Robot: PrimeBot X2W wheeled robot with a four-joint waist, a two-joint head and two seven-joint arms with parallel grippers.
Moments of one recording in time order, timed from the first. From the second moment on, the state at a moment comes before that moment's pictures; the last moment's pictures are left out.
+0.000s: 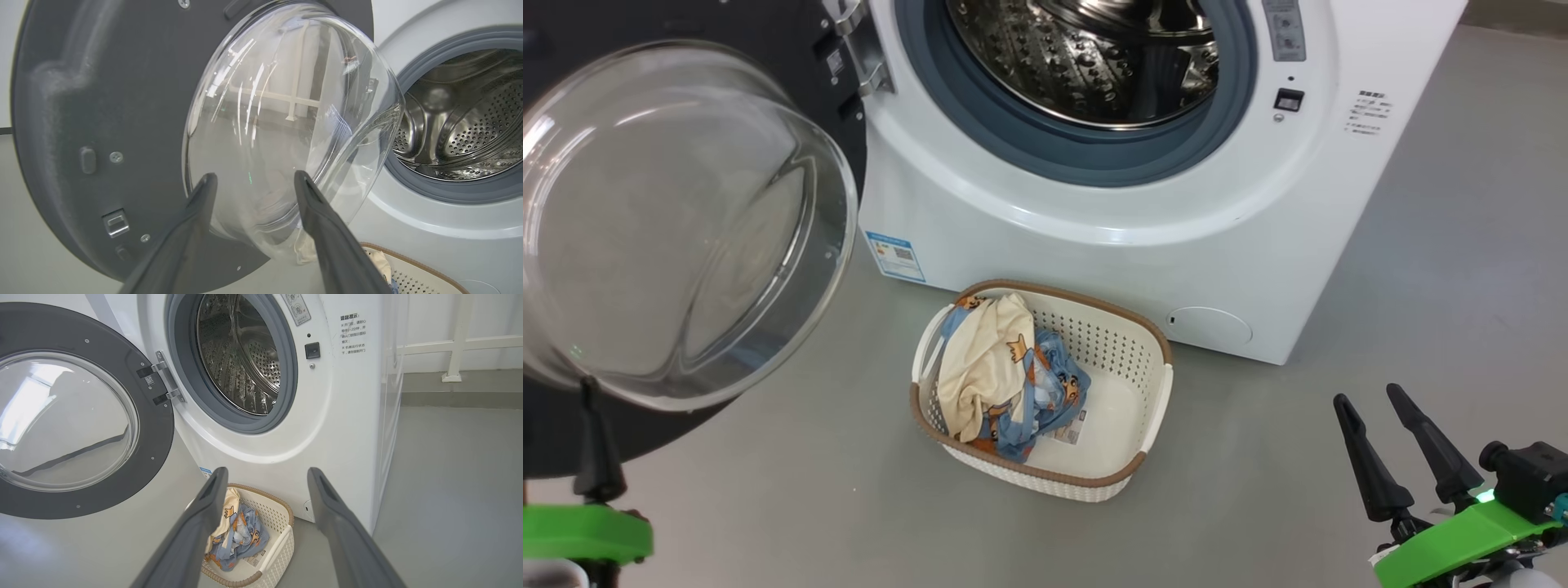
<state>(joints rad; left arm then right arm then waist) -0.26 0.24 0.17 0.45 -0.36 -0.13 -0.25 -0.06 -0.33 0.15 0.17 0.55 0.13 -0.25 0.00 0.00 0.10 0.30</state>
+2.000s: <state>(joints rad) -0.02 0.25 -0.11 0.14 -0.55 -0.13 -0.25 0.00 -0.32 0.05 0.11 0.55 0.13 -0.25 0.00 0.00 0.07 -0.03</state>
